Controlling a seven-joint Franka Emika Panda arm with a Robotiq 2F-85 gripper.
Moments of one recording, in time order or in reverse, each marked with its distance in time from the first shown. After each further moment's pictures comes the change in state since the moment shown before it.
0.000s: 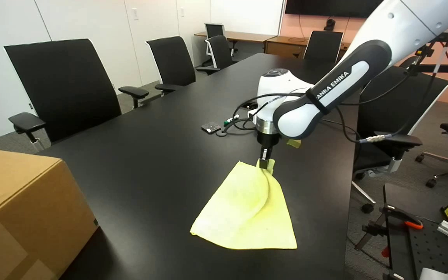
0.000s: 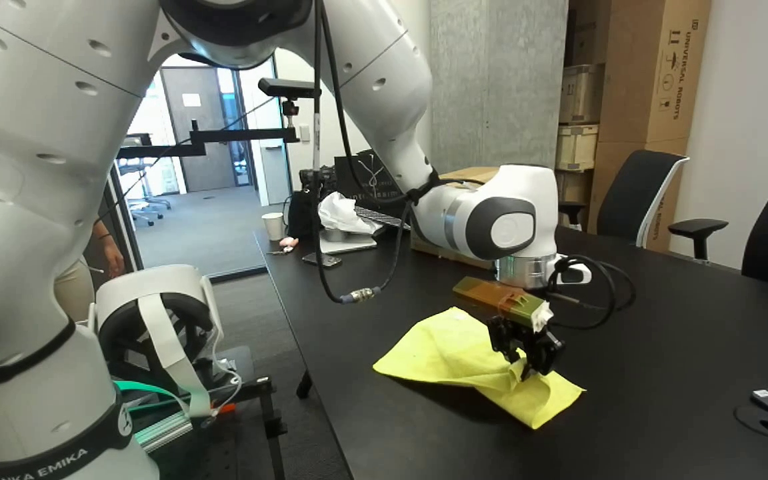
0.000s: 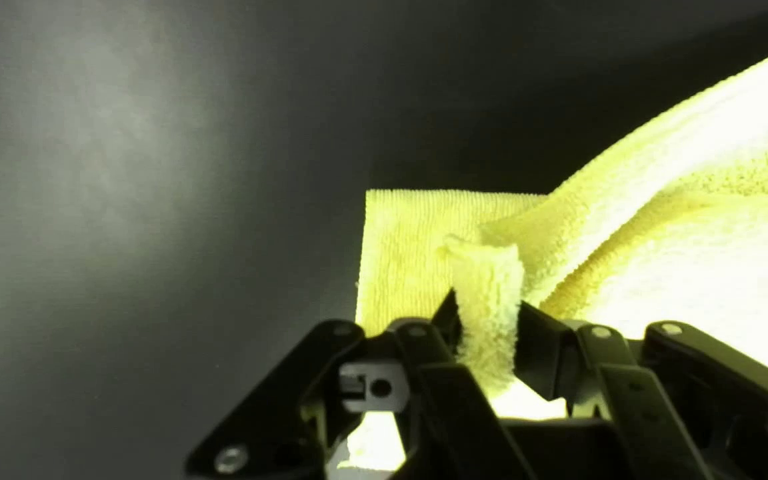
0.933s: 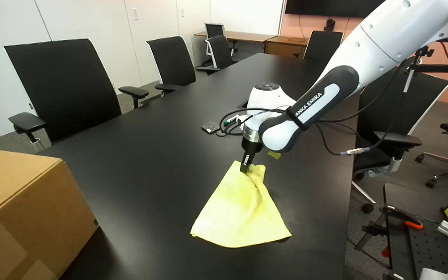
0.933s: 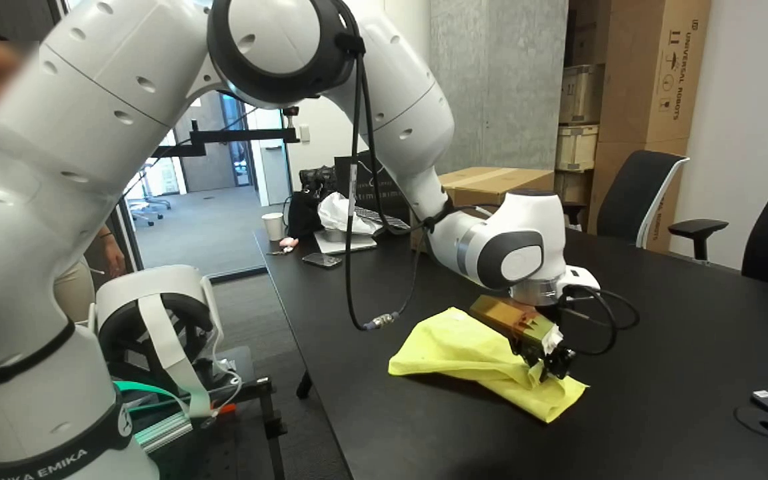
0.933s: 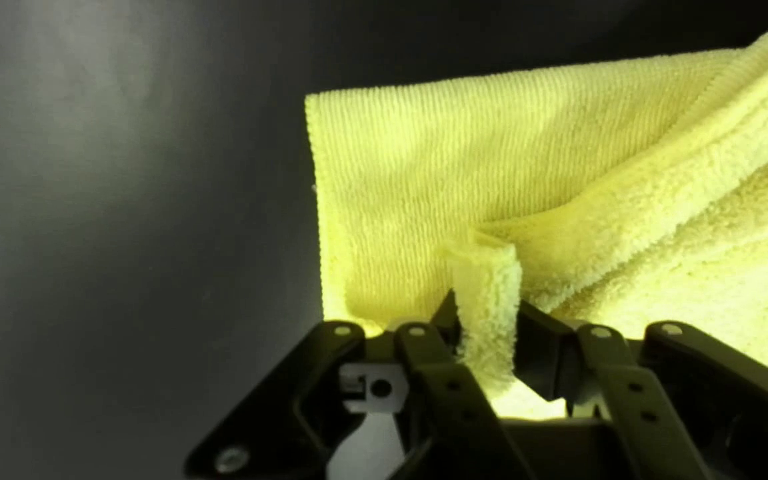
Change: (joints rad) arm -0.011 0.169 0.029 0.143 0.052 0.175 0.020
